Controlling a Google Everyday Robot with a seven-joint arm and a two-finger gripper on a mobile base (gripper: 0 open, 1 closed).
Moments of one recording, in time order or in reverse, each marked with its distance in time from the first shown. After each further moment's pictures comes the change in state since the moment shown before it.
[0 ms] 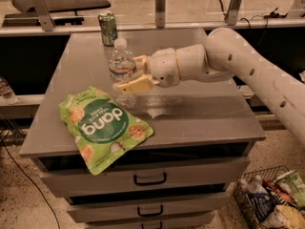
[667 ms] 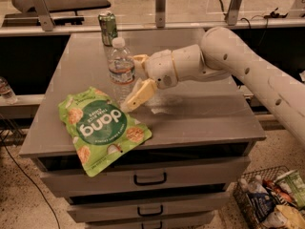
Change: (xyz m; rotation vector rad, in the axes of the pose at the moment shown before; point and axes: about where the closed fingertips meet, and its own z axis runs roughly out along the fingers) arm 0.007 0.000 0.006 -0.015 0.042 0.015
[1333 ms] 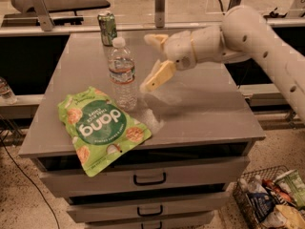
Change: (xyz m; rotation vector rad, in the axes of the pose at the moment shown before) arm -0.003 -0.044 -0.051 0.088 0.069 -0.039
